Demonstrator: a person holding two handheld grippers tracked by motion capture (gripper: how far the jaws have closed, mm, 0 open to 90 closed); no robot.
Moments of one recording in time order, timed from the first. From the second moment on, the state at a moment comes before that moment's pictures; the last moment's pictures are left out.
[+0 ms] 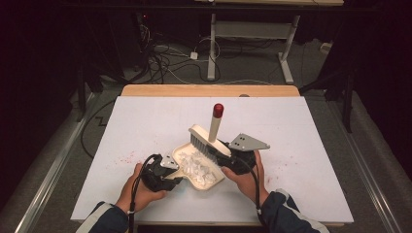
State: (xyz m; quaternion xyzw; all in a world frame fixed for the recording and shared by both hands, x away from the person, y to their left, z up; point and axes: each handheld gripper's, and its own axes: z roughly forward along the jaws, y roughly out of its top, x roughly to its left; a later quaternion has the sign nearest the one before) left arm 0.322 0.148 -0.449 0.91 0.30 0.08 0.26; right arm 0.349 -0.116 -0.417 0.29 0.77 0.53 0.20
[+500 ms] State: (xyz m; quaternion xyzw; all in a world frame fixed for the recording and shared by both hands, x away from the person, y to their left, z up) left arm 0.320 0.152 -0.449 0.91 0.31 0.08 0.26; right arm 0.366 -0.130 -0.436 0.30 0.80 0.46 0.23
